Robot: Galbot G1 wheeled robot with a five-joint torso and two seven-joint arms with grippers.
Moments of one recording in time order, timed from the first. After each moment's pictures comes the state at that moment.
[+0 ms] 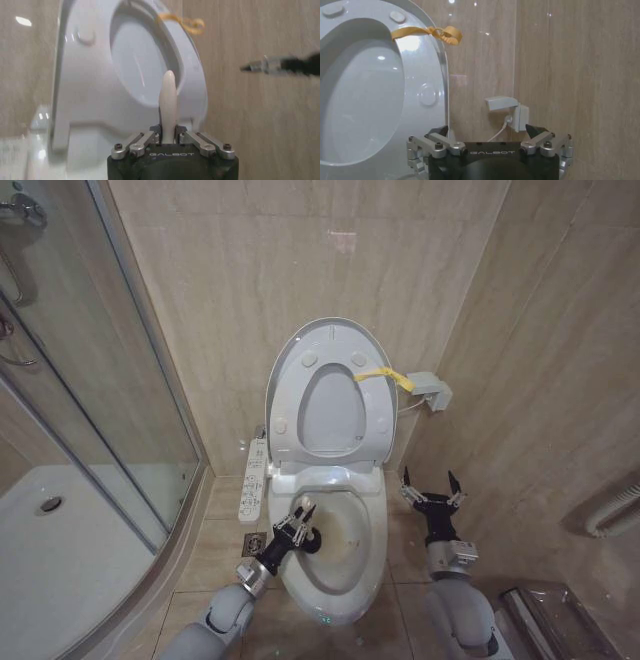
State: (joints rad) left arm 0.98 -1.19 0.07 -1.40 -0.37 -0.62 0.20; right arm -1.35 1.40 0.53 1.96 0.10 0.11 0.27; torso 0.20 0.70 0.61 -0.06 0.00
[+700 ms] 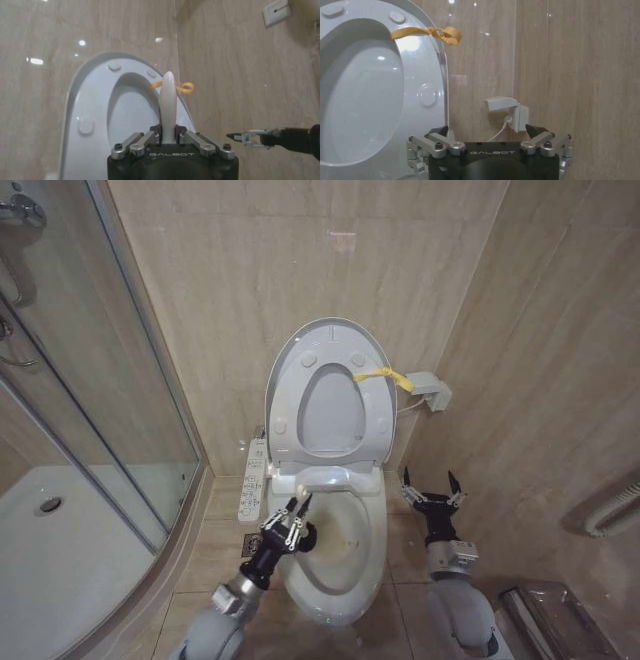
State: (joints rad) left arm 1.27 -1.08 -0.08 -1.89 -0.25 -0.54 0.10; right arm -1.35 1.40 0.53 1.96 0.10 0.11 0.27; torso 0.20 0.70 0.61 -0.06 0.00
